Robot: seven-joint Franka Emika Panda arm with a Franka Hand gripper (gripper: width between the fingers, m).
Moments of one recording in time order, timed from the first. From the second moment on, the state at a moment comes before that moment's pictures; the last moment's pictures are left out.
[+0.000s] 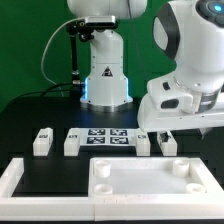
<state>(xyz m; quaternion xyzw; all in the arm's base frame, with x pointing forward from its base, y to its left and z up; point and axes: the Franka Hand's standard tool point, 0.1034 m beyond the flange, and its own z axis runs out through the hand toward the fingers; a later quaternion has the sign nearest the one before) 0.482 0.130 0.054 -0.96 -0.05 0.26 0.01</state>
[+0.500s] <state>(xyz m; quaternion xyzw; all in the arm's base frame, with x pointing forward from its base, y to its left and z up) 0.457 0.121 0.034 -0.91 -0.03 0.42 -0.01</state>
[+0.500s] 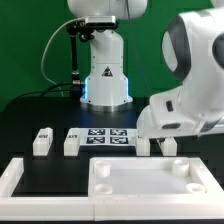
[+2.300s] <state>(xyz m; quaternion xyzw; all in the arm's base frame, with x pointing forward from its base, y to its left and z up) 0.426 0.130 0.014 -0.89 -0.04 0.46 0.00</state>
